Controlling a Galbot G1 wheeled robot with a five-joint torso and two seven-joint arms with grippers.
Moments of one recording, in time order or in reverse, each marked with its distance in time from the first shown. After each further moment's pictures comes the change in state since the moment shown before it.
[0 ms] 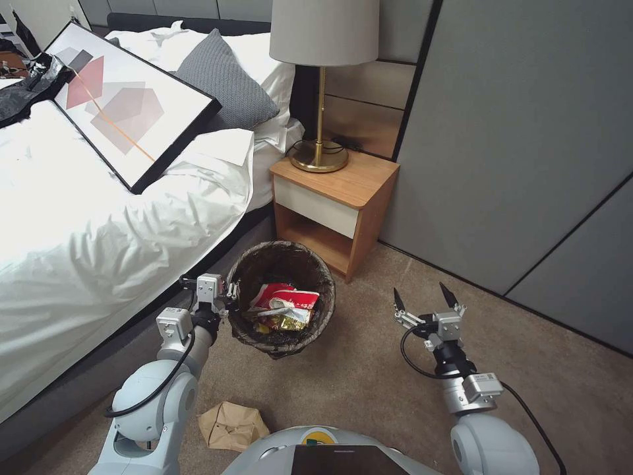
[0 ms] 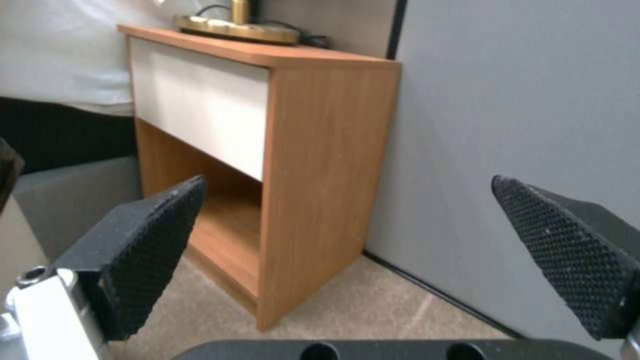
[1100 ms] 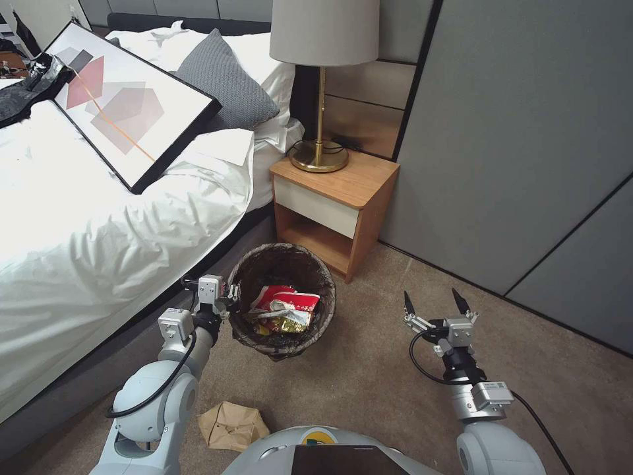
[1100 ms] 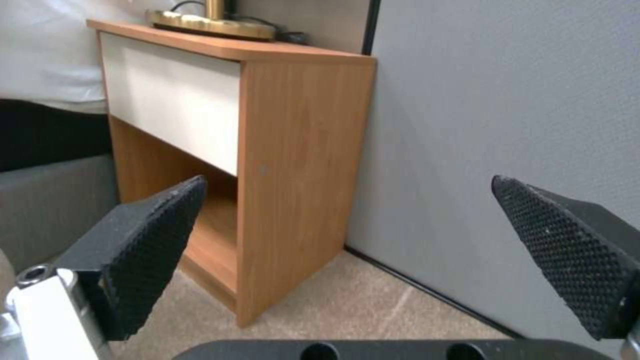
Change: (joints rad) left arm 0.003 -0.001 0.002 0.001 0.011 0.005 0.010; right arm -0.012 -0.011 0.027 -0.008 0.024 0.016 0.022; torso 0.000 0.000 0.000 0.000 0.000
